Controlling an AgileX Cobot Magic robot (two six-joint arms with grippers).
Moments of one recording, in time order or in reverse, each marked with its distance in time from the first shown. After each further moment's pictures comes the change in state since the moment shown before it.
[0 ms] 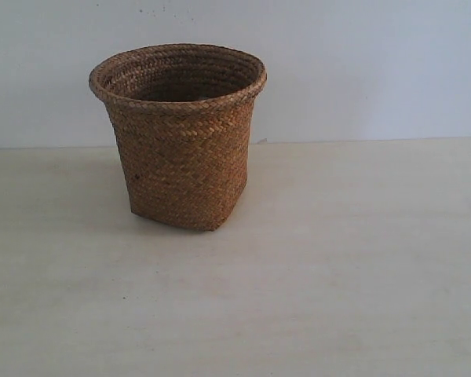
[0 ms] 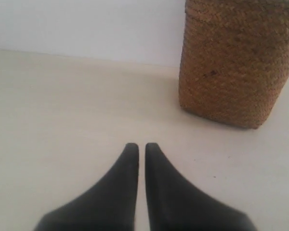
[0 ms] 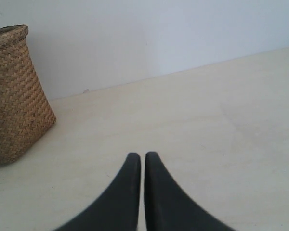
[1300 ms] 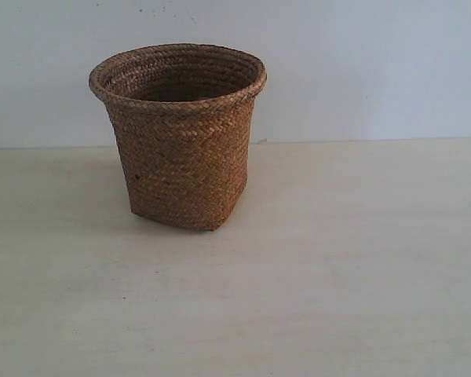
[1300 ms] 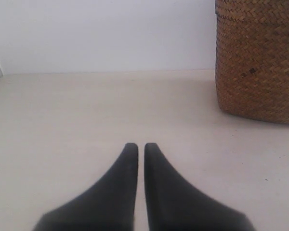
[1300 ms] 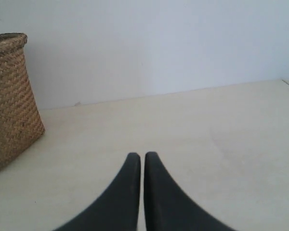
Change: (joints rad) left arm 0.000 0.000 0.000 0.348 -0.045 -0.178; right arm -0.054 0.000 0.004 0.018 -0.080 -0.122
